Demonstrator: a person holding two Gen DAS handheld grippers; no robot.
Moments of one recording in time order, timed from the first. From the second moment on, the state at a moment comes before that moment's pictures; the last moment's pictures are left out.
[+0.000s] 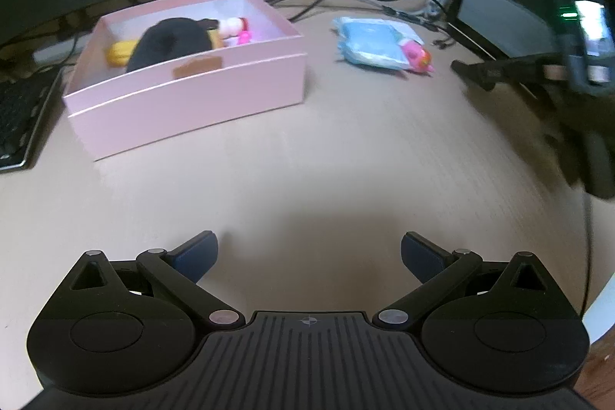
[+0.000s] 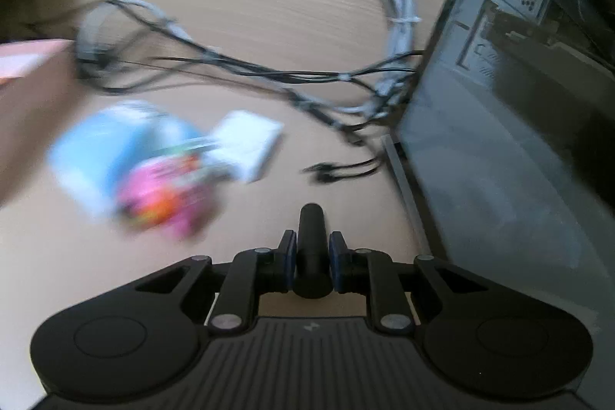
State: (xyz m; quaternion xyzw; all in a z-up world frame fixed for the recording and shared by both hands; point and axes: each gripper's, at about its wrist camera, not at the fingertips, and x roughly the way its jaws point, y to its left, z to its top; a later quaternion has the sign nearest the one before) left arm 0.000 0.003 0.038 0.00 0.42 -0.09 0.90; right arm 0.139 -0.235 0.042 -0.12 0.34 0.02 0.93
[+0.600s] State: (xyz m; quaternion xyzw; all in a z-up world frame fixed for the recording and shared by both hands) left arm -0.011 -0.013 0.033 0.04 0.43 -0.10 0.90; right arm 0.074 -0.188 0.053 -0.14 0.29 0.18 0.93
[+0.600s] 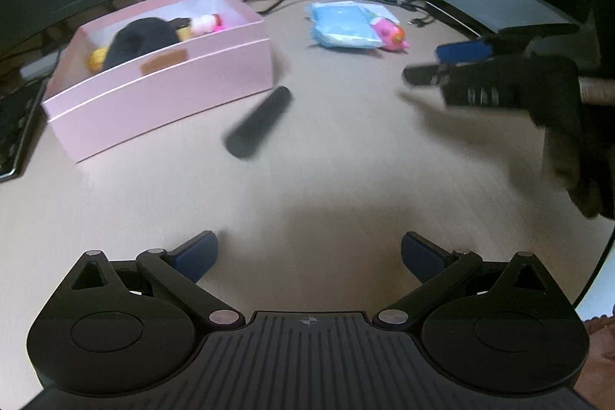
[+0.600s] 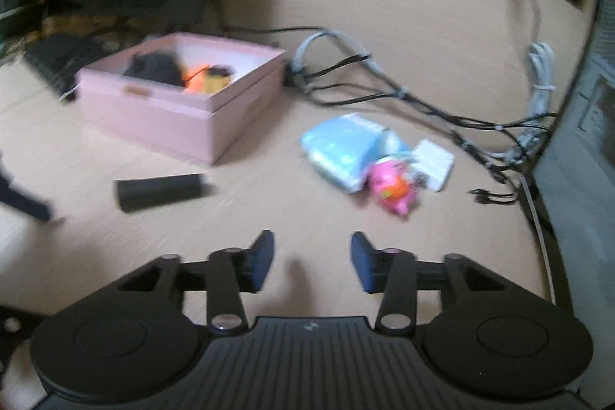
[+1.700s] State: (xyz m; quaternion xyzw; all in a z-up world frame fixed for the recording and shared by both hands) left arm 0.081 0.001 0.042 0.00 0.38 0.03 0.93; right arm 0.011 -0.219 0.047 -0.05 0.28 0.14 0.95
